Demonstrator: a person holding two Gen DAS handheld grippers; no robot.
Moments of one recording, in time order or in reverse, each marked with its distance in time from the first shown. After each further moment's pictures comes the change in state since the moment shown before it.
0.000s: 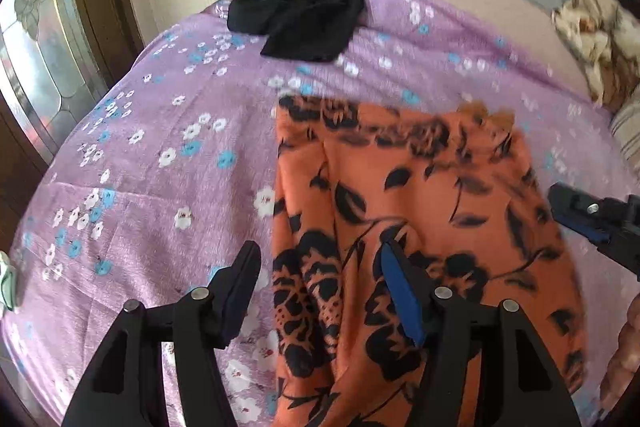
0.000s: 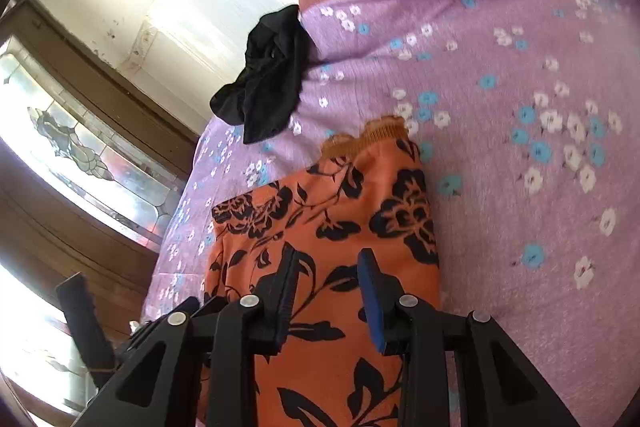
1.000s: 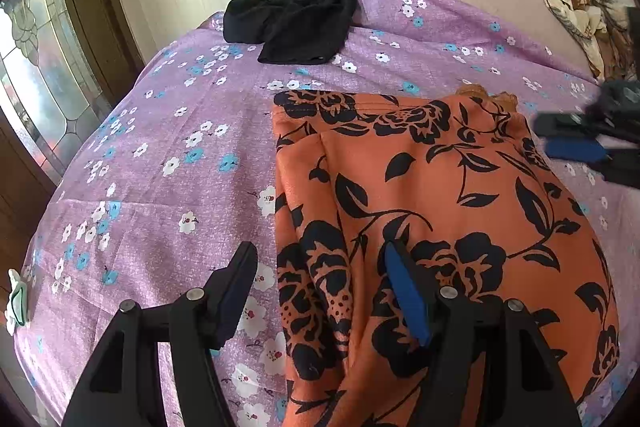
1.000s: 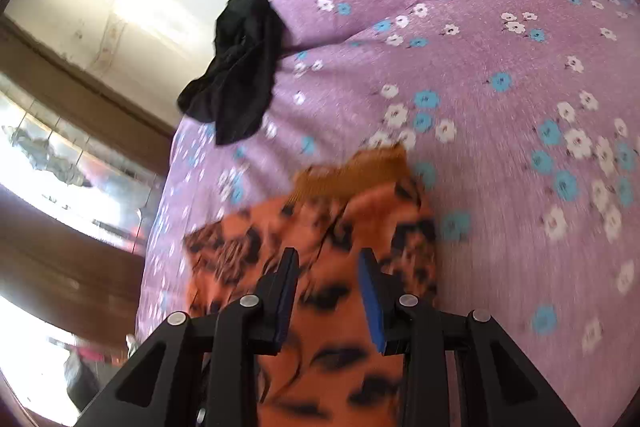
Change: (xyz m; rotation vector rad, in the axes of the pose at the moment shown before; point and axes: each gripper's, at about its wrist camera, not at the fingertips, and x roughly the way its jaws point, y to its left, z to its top) left arm 0.003 -0.004 -0.005 0.064 -0.049 0.047; right arm 0.019 0.002 0.043 0.033 0.086 -0.024
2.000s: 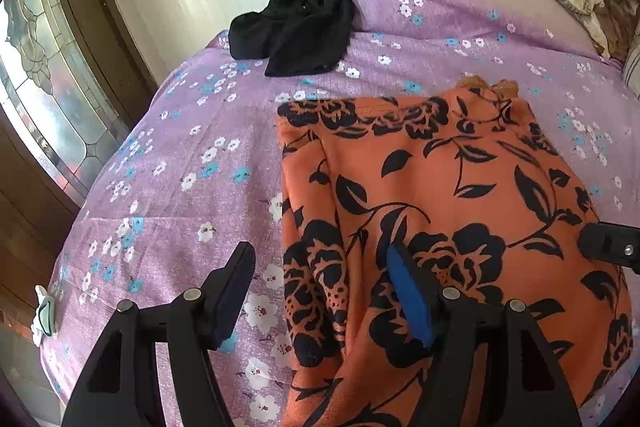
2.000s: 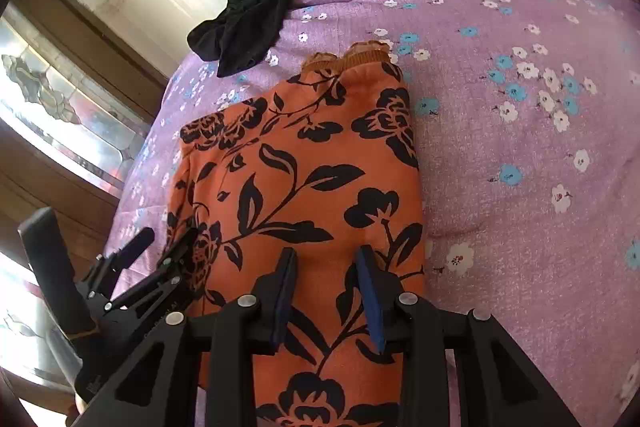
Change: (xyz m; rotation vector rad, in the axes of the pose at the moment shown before) left arm -0.013 -0.014 -0.002 0.066 -0.037 0.089; right arm -0.029 0.010 -0.084 -0.104 0.026 -0.116
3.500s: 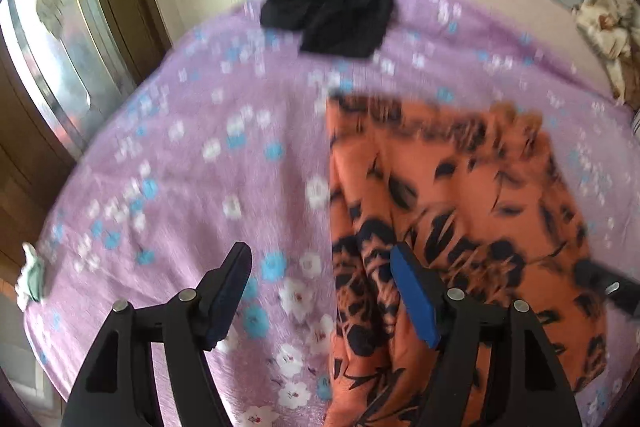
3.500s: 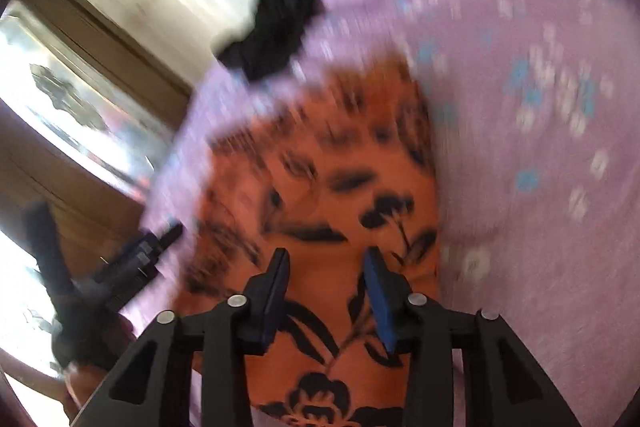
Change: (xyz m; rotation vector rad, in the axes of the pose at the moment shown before) left arm 0.010 0.039 0.000 -0.149 0.116 -0.047; right arm 0.007 -0.011 -0.006 -0.002 -0.026 0.099
